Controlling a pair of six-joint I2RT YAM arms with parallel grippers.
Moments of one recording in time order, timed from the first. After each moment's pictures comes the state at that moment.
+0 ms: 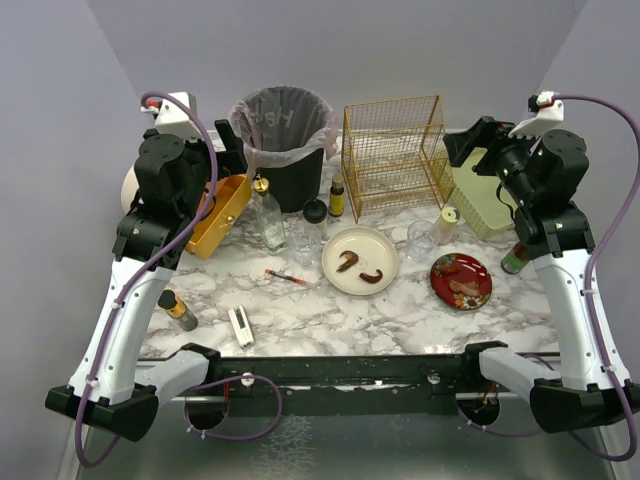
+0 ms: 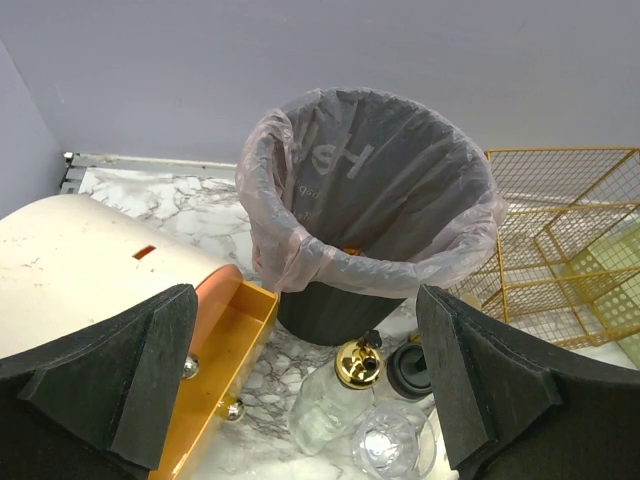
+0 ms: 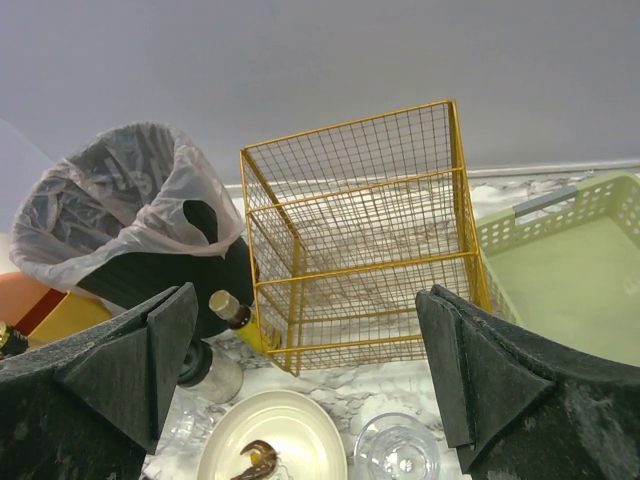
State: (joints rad) left arm -0.30 1.07 1.42 -0.46 -0.23 -0.22; right arm 0.10 1.08 1.36 -0.33 -0.12 0.27
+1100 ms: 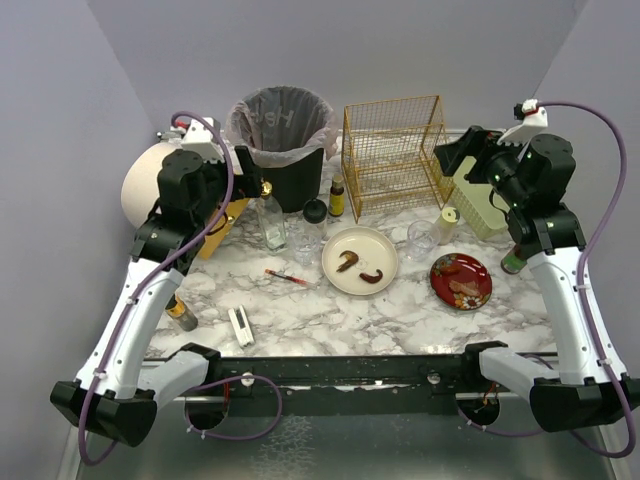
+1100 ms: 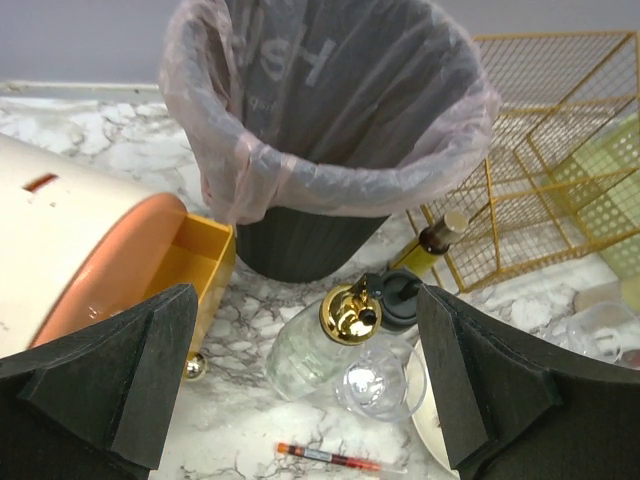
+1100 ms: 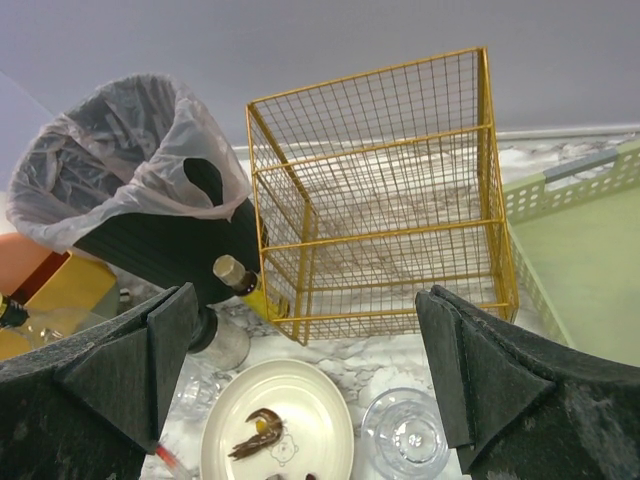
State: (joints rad) left arm -0.30 1.04 1.25 -0.42 -0.09 -0.25; right arm 0.10 1.08 1.30 -0.33 -0.18 0.27
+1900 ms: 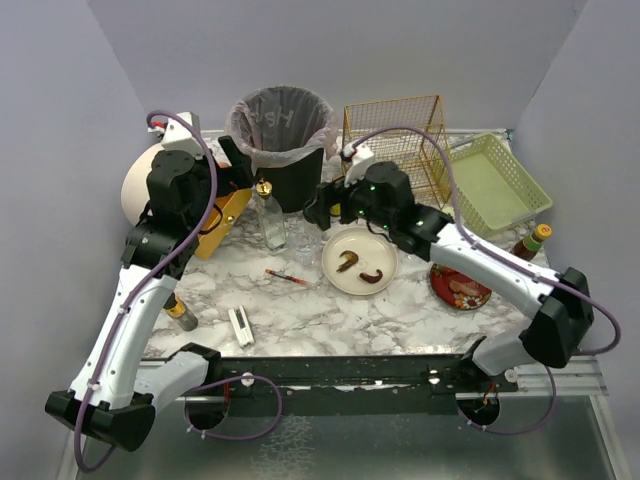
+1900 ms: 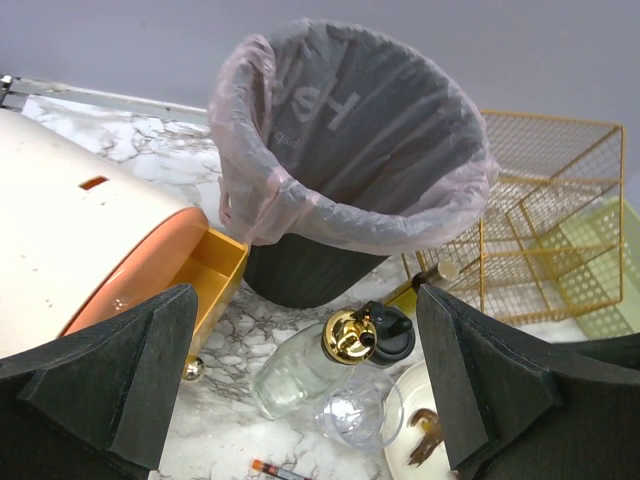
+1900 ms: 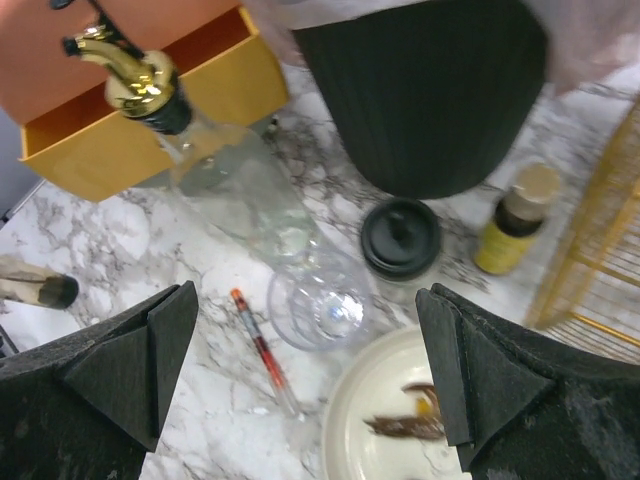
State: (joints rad) left arm -0.31 1.02 1.26 -0.42 -0.19 -0.34; right arm 0.76 1.42 1.24 -0.13 -0.01 0.21
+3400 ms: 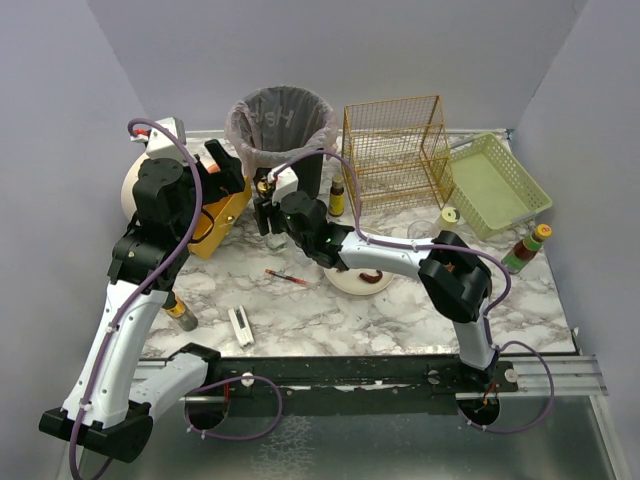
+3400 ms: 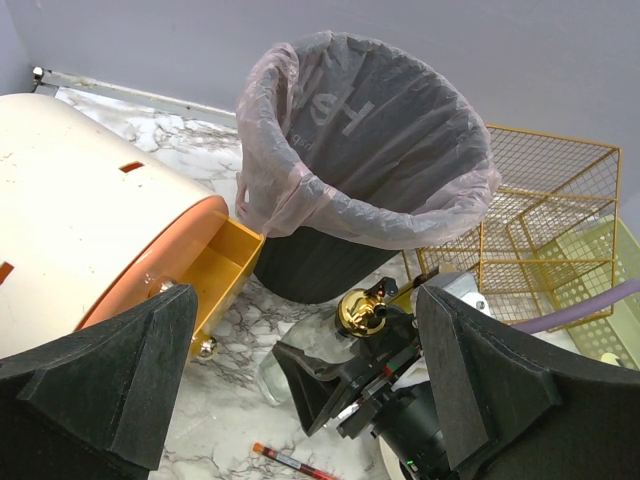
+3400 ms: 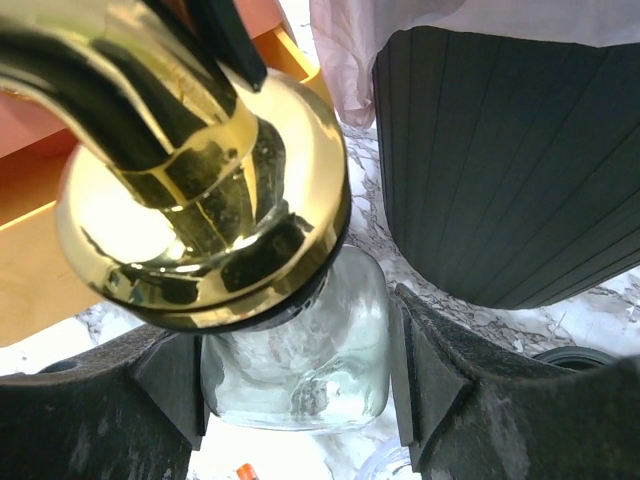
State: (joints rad) left arm -0.31 0.95 1.30 -0.52 -0.26 -0.38; right arm 1.01 2.02 1.47 0.33 0.35 0.17
